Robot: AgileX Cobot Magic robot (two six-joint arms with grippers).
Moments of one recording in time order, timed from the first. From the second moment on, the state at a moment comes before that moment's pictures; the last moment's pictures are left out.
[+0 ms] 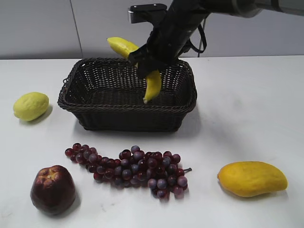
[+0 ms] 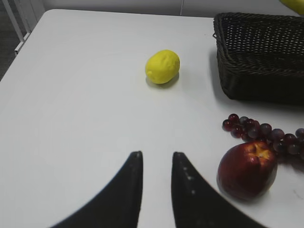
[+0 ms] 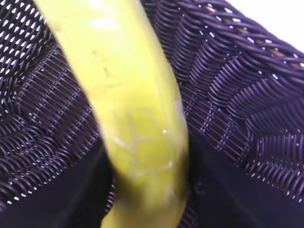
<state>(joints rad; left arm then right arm) 0.00 0.00 -0.50 -0.08 1.09 0.05 0.56 2.21 -1.86 0.27 0.79 -0.13</state>
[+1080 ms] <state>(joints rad) 0.00 0.00 -0.50 -0.08 1.09 0.05 0.54 1.73 -1.91 -0.06 1.20 -0.03</state>
